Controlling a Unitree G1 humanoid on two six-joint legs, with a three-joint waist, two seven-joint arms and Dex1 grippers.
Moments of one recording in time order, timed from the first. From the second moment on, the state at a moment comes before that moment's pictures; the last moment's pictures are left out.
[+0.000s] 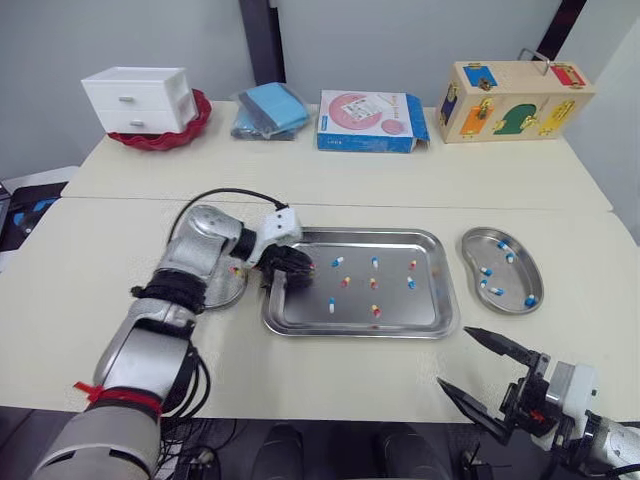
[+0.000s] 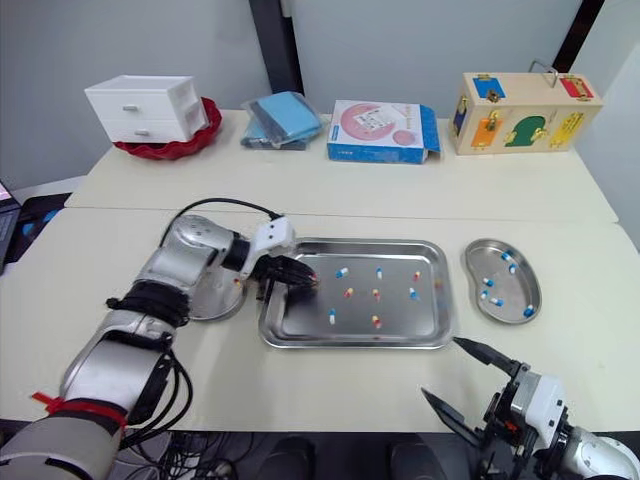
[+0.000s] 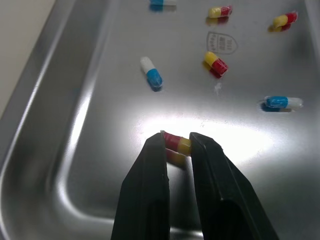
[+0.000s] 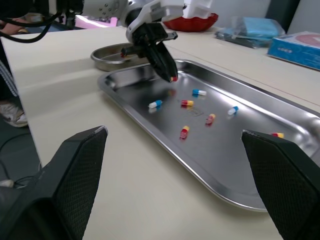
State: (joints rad) left arm -0.88 0.60 -0.23 0.64 0.01 0.14 -1.43; right arm 0.58 -0.54 -0.17 -0.53 0.46 -0.19 0.97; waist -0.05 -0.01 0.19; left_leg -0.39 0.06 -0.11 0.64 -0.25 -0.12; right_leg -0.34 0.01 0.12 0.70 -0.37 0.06
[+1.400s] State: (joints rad) left arm -0.40 0.94 0.08 0.06 -0.22 0.65 -1.10; right arm 0.39 -0.64 -0.12 -0.45 0.53 -0.12 1.11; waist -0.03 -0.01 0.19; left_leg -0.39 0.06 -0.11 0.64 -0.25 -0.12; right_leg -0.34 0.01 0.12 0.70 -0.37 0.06
